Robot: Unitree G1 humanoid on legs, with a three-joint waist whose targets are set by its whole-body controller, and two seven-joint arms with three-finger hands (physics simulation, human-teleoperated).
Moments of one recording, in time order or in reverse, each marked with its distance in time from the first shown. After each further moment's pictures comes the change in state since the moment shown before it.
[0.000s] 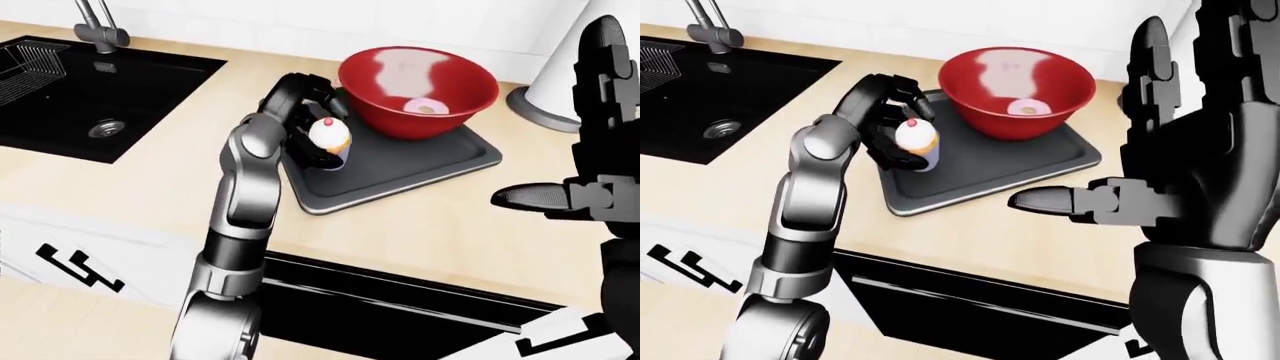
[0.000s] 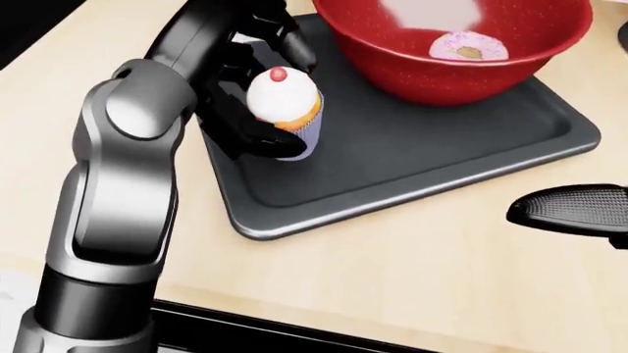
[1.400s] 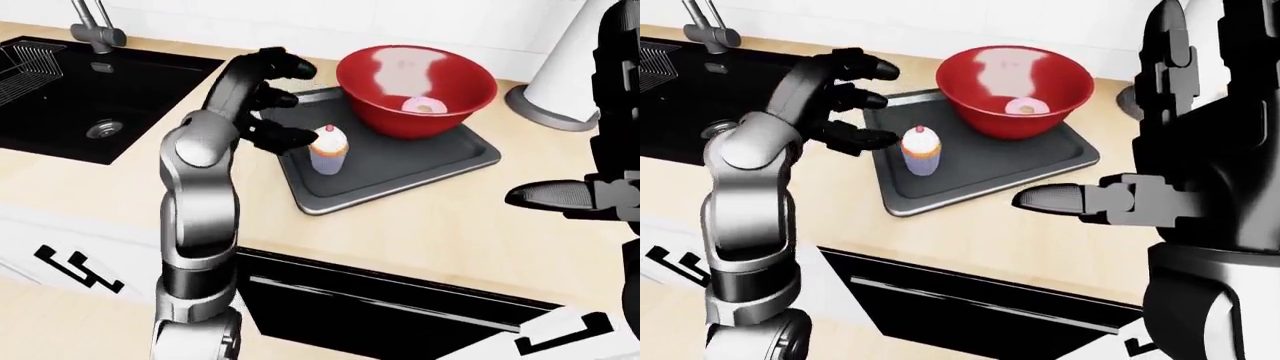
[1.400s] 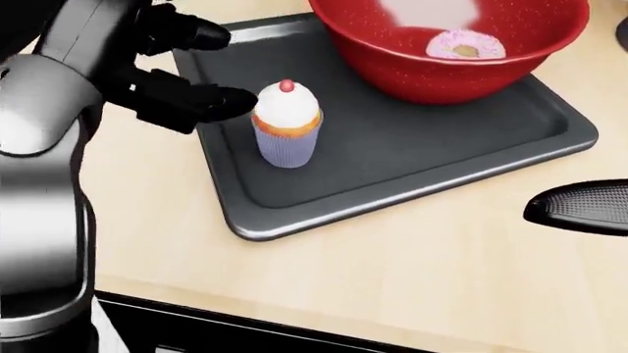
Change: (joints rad) left arm 0.071 0.087 0.064 -0.352 0.002 0.178 -0.111; right arm -0.013 -0.116 -0.022 -0.006 0.130 -0.031 -0.103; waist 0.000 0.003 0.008
